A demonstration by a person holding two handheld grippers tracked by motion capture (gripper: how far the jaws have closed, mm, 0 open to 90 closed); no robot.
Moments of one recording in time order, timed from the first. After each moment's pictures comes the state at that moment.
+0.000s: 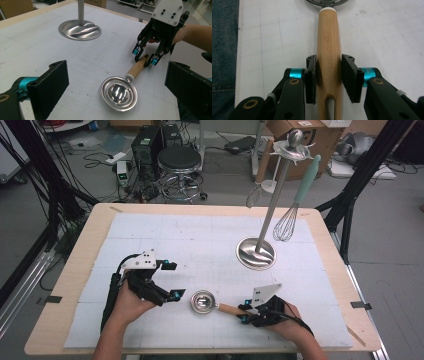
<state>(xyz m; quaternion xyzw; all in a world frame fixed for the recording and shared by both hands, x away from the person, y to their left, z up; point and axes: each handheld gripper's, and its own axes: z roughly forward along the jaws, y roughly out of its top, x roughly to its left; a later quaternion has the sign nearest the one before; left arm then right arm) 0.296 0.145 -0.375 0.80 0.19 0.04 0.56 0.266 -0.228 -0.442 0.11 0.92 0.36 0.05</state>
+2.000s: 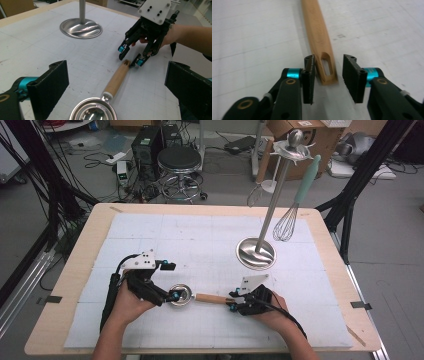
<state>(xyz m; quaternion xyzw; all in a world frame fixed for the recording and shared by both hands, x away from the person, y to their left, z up) 0.296 0.148 -0.377 0.80 0.20 0.04 0.56 0.292 -0.201 -0.443 0.15 0.91 0.37 0.09</state>
